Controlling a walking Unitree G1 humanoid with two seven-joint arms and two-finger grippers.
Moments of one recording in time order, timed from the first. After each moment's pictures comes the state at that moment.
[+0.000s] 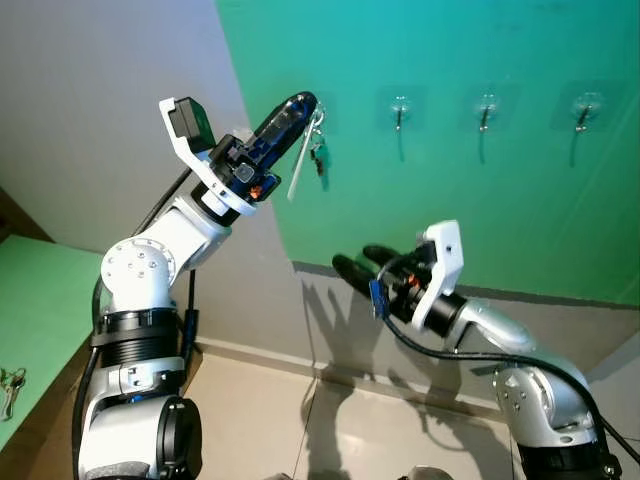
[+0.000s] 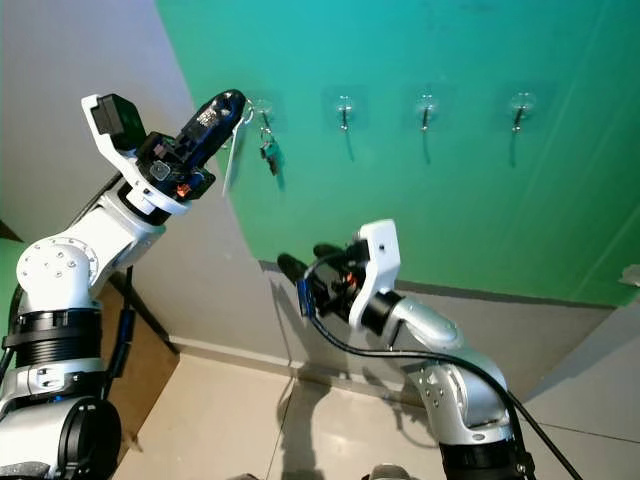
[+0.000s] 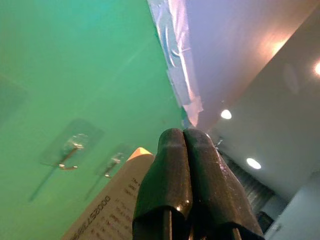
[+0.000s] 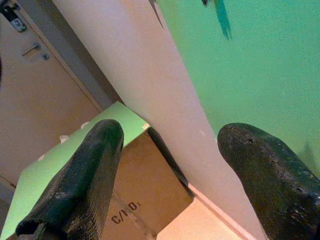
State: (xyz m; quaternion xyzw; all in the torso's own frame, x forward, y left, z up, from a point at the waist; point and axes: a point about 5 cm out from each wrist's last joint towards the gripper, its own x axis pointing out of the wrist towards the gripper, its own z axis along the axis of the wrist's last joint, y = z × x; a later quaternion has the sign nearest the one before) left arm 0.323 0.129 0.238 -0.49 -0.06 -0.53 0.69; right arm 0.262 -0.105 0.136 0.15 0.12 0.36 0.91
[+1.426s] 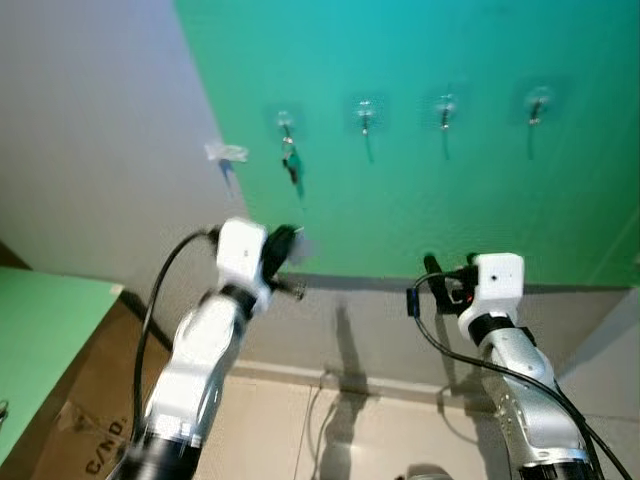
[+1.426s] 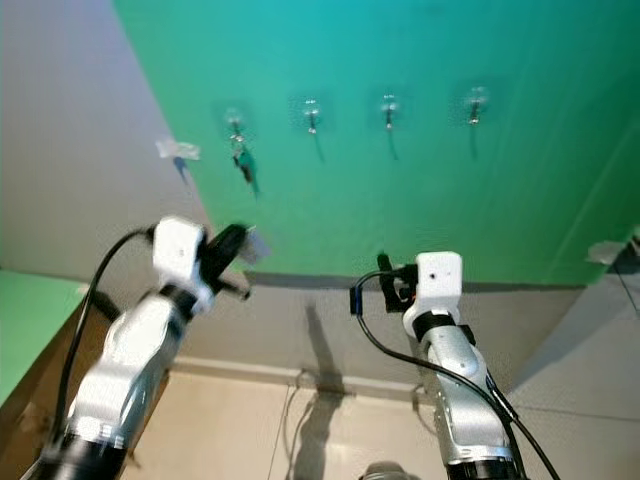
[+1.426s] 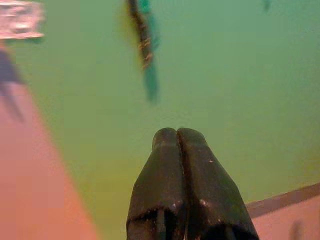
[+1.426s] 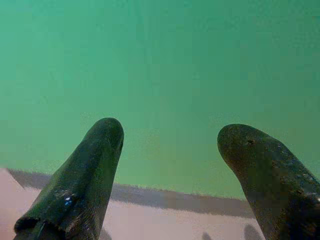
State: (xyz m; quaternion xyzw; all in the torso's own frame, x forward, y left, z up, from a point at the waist) left arm 0.279 0.128 0.110 0.02 -0.03 -0.18 0.98; right arm 0.270 -0.176 0.086 0.00 0.05 0.04 1.00
